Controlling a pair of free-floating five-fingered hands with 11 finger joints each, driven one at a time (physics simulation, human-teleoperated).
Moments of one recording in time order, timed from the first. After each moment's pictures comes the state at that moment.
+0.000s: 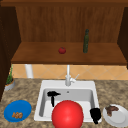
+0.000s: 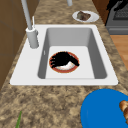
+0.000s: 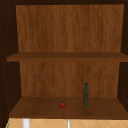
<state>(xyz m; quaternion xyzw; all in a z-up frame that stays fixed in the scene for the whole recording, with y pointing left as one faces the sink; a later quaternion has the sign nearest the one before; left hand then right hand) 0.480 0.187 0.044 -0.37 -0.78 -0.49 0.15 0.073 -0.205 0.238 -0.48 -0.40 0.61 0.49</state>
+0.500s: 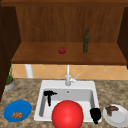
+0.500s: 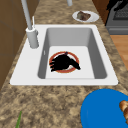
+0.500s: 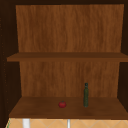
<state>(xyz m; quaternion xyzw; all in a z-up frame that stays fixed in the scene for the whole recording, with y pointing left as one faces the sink) 0.478 0.221 0.054 -0.37 -0.77 -0.49 0.15 0.073 -0.205 0.238 -0.48 -0.40 0.61 0.49</state>
